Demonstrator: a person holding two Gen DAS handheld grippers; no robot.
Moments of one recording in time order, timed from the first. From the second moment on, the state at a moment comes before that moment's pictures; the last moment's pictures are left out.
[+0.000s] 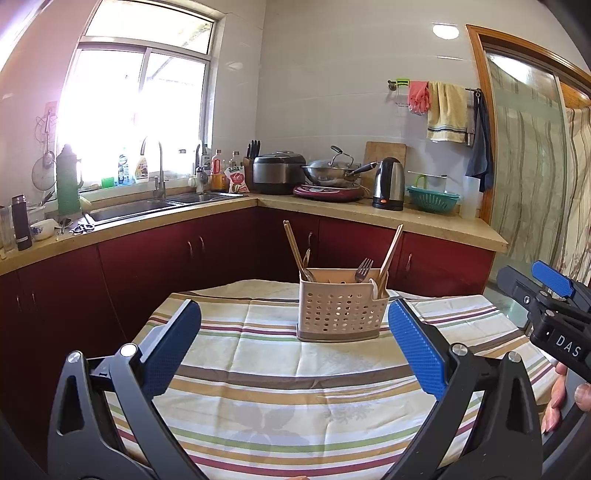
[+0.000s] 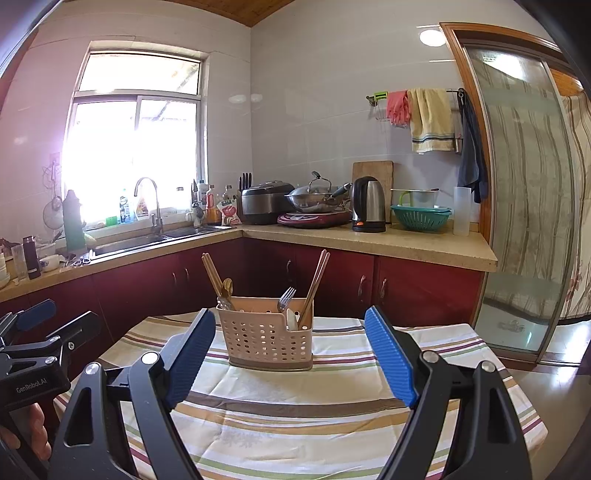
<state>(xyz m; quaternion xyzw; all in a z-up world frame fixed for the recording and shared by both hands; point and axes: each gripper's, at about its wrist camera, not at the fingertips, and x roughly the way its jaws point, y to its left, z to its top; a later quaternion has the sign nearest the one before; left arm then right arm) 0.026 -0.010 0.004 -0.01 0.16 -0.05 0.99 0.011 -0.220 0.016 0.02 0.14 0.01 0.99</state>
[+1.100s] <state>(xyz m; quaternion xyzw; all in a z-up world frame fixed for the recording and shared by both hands) 0.027 -0.014 0.002 0.01 0.15 -0.04 0.99 0.016 -0.216 0.013 0.02 0.15 0.02 0.99</state>
